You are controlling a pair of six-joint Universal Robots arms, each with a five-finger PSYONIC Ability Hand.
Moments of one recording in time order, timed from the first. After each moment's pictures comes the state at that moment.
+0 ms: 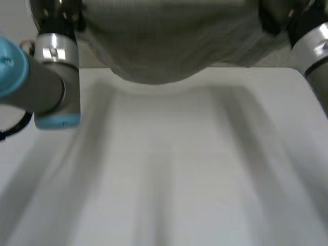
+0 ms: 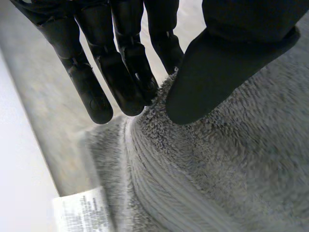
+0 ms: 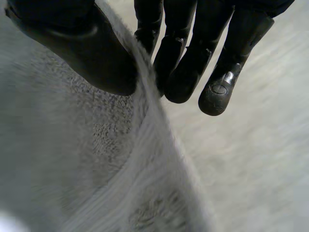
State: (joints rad) left arm 4.27 -1.97 -1.28 3.84 -1.74 3.52; right arm 1.84 -1.35 1.31 -0.39 1.24 2.65; left_hand 1.15 1.22 1.22 1.22 0.99; right_hand 1.33 1.34 1.34 1.33 1.17
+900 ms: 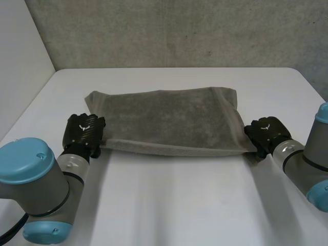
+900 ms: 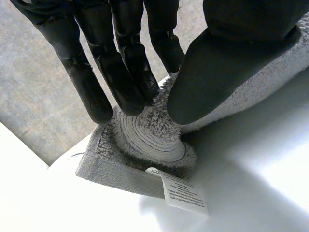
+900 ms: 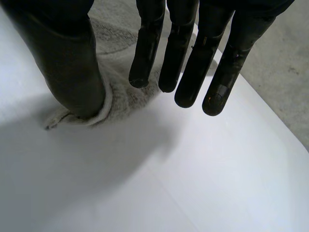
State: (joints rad) left arm 4.28 -1.93 -1.89 3.71 -1.72 3.47; right arm 1.76 -1.08 1.64 -0.16 1.41 2.53; left_hand 1.15 1.22 1.22 1.22 0.99; right_hand 0.80 0.82 0.81 0.81 0.63
